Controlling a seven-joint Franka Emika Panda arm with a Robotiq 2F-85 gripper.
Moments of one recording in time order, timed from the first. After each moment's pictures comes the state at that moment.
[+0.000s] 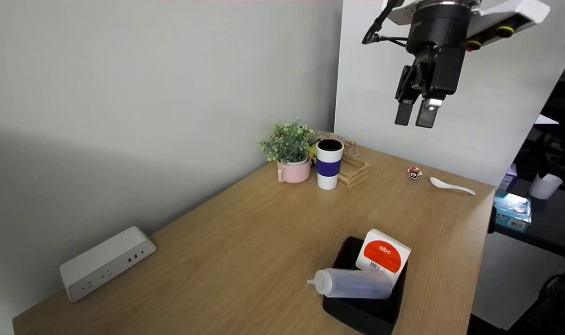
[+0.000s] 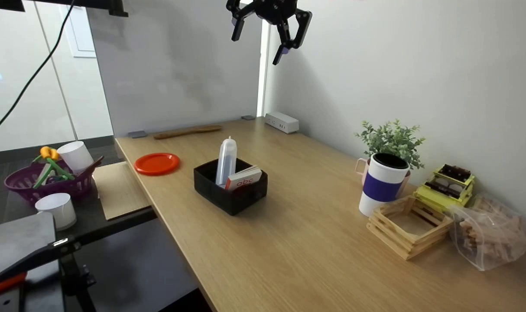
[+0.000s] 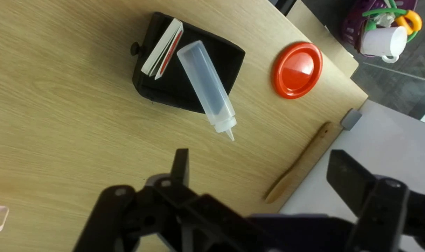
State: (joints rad) arm 0.11 0.08 -0.08 -1.94 0.43 1.95 -0.71
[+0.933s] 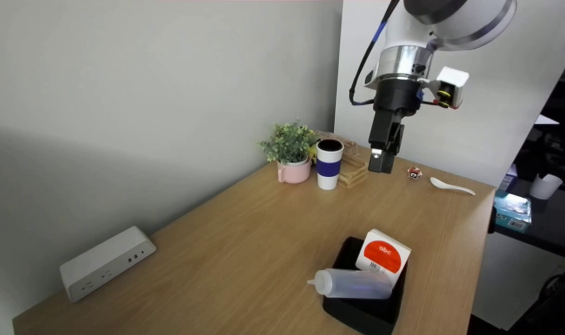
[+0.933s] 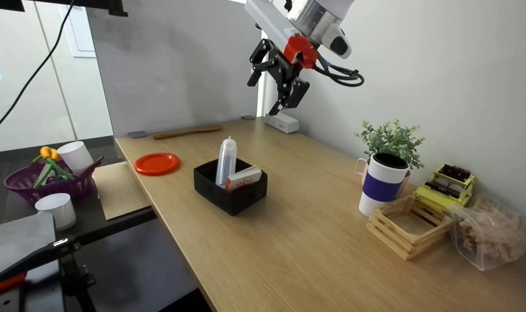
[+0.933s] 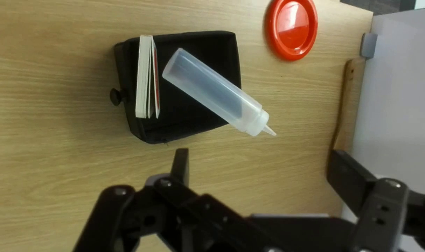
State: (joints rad) arm 0.02 0.34 -0.03 -1.86 0.58 2.00 -0.38
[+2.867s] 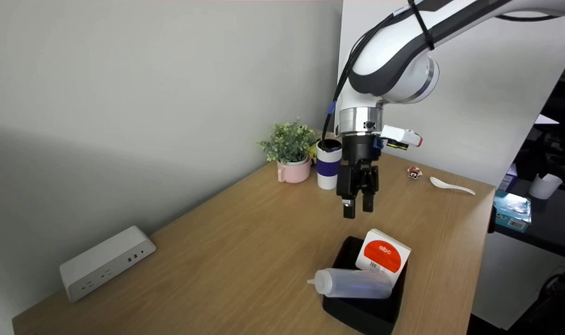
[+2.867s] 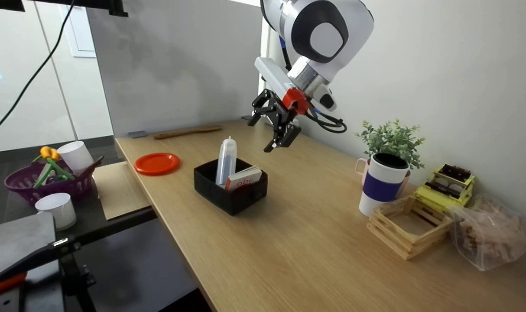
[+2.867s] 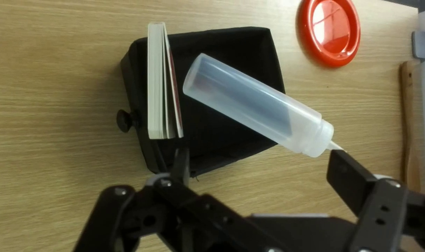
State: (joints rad) arm 0.00 0.67 0.06 -1.60 0.46 1.93 -0.19
